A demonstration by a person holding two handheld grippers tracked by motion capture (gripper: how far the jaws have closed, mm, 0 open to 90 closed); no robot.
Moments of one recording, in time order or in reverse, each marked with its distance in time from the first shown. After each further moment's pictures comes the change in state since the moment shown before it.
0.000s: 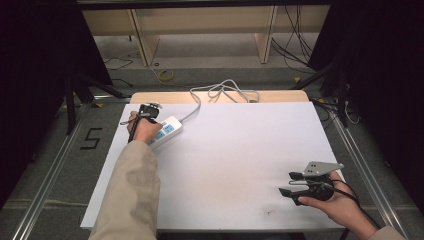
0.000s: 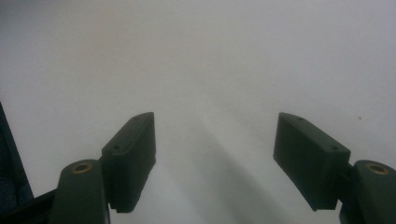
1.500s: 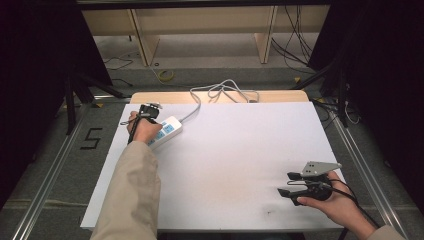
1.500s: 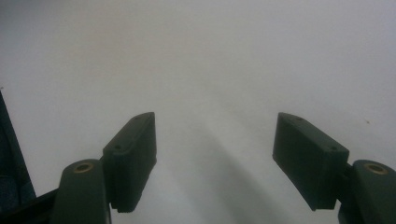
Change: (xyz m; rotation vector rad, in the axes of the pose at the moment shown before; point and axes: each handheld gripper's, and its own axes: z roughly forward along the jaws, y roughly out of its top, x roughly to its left) left arm 0.000 0.000 0.000 0.023 0.014 0.016; right arm 0.002 0.002 0.003 0.005 0.012 -0.009
